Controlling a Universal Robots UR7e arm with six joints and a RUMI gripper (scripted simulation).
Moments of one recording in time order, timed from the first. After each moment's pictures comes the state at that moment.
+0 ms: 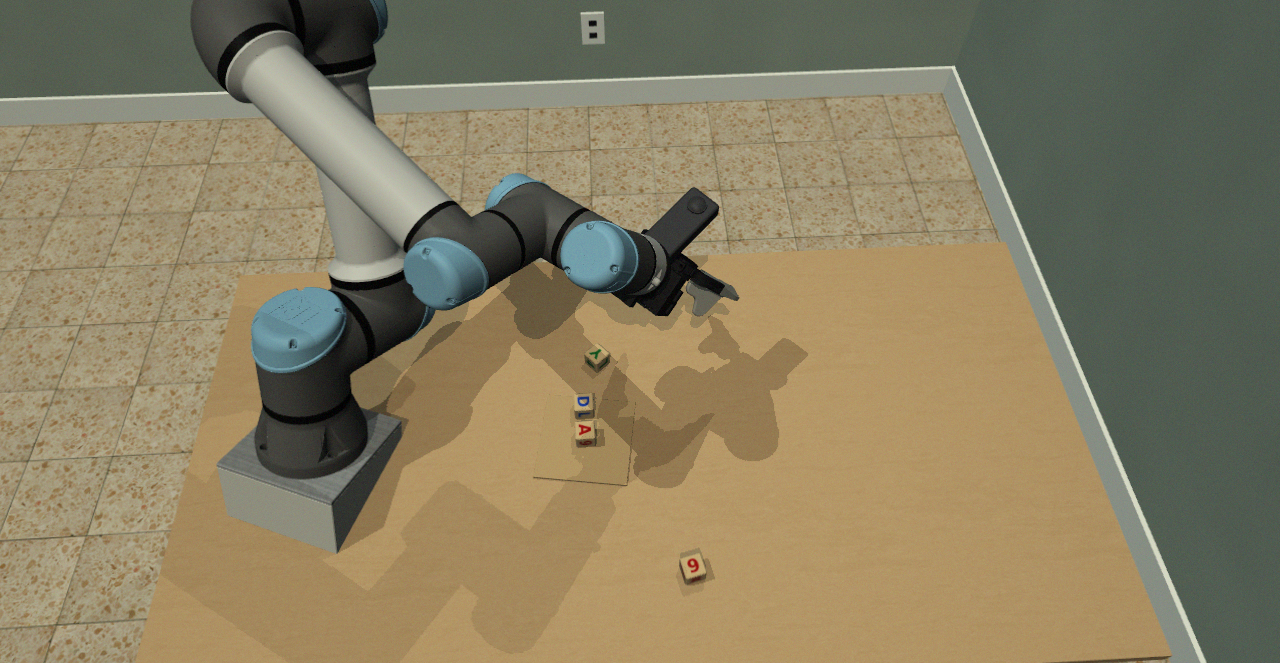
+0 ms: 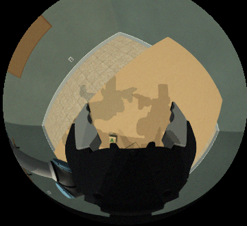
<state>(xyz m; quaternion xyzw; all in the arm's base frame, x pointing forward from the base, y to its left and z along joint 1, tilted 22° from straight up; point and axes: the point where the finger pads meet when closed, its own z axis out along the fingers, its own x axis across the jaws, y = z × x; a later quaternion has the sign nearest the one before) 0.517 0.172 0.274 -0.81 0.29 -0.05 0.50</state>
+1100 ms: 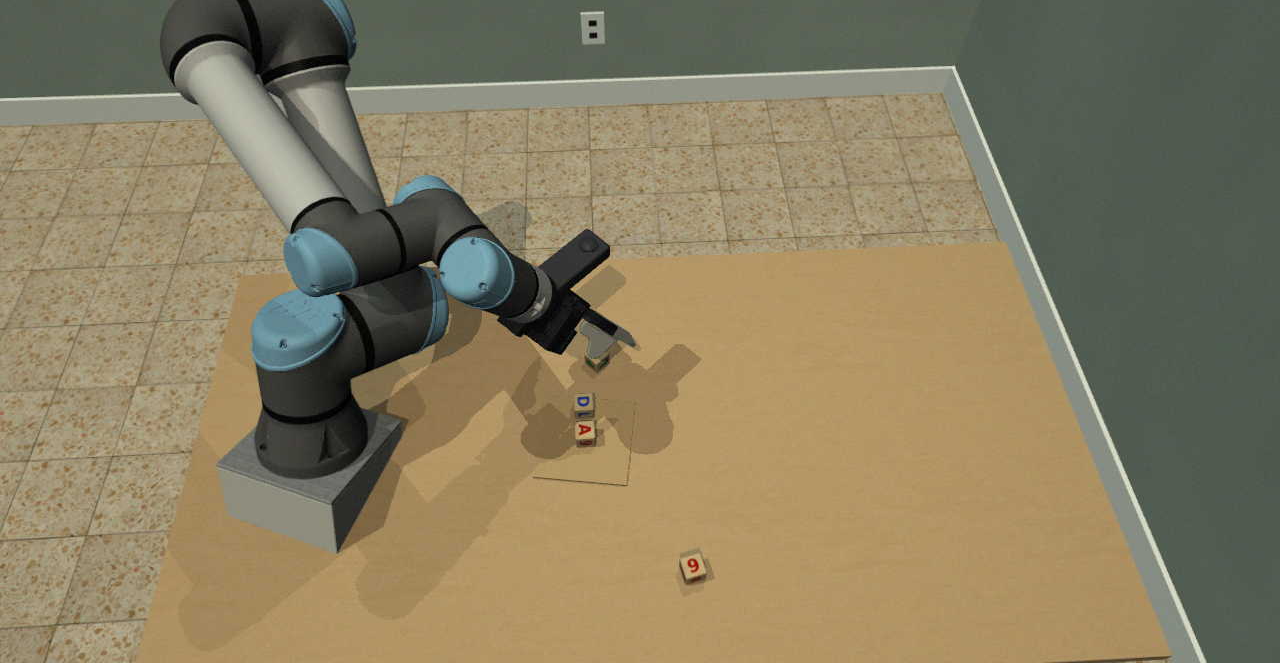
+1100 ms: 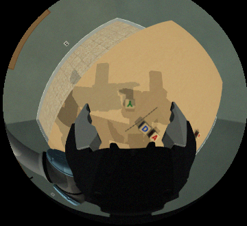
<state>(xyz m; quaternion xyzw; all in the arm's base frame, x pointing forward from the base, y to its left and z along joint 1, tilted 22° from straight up) 0.382 0.157 0.176 -0.85 0.31 -0.07 0.42</state>
